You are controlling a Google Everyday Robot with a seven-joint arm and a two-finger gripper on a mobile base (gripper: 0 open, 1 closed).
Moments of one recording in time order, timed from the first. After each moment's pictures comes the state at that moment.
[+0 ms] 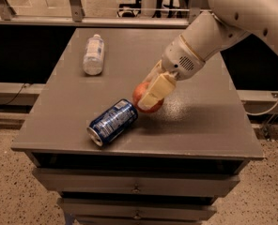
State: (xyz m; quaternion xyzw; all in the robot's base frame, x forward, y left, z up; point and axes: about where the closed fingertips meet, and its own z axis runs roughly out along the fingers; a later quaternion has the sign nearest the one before) arm 0.515 -0.039 0.886 -0.58 0.73 0.28 0.20
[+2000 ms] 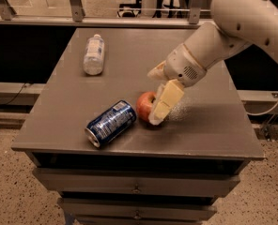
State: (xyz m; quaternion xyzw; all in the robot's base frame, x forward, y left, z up) arm 0.507 -0.043 0.871 -0.61 0.70 0.29 0.21
